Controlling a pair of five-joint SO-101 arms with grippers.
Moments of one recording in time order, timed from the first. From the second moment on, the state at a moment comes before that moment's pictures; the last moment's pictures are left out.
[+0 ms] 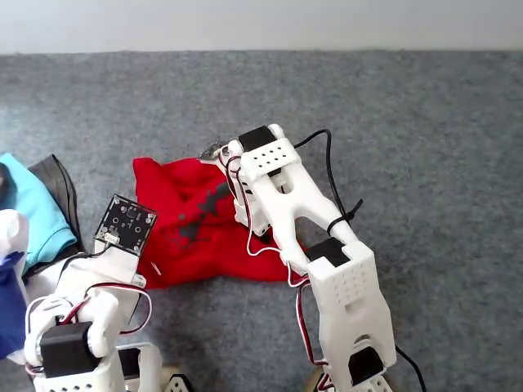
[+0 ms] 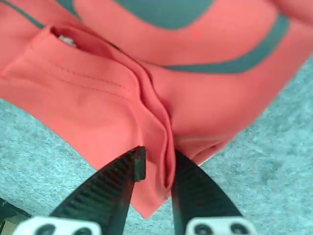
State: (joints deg) left arm -12.6 -78.1 53.0 93.1 -25.5; right arm -30.1 38.0 -27.3 100.5 21.6
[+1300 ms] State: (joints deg) left arm -12.6 -78.1 53.0 93.1 -25.5; right arm -32.6 36.0 -26.5 100.5 21.6
